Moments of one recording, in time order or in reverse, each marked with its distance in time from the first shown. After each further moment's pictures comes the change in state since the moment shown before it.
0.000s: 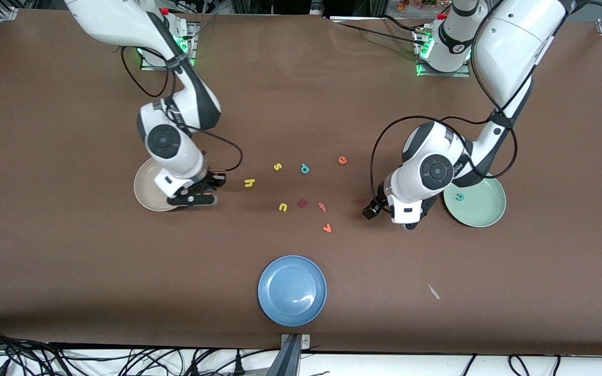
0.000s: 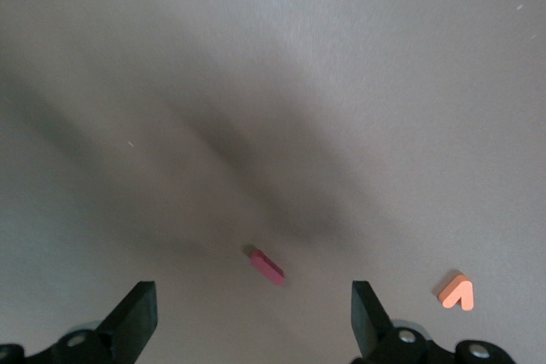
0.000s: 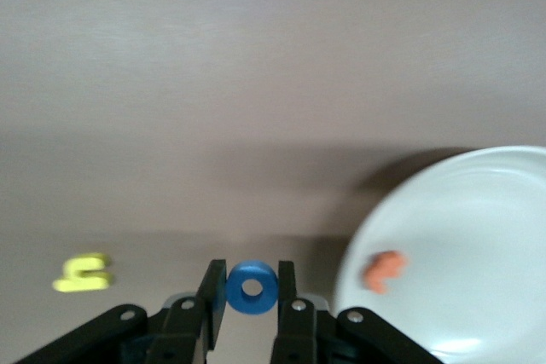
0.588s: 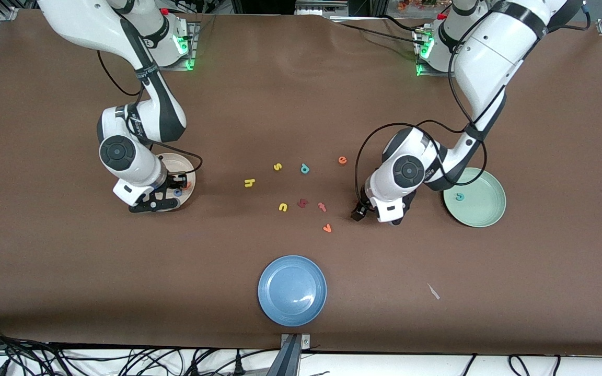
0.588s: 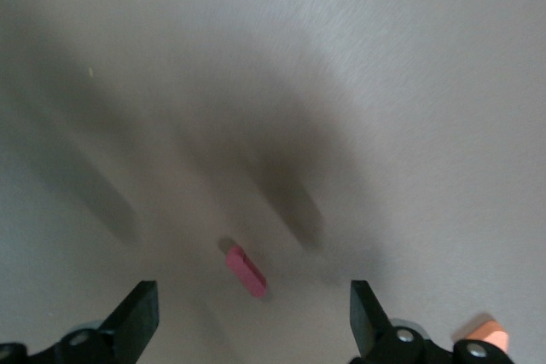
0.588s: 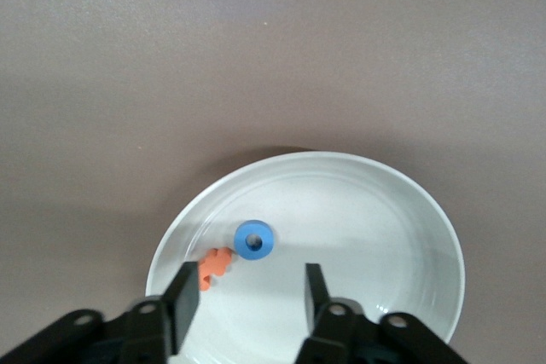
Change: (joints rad) left arm -0.064 0.088 0.010 0.000 0.073 0.097 -0.258; right arm -0.013 -0.013 -0.119 -0.048 0.000 -0.010 -0.221
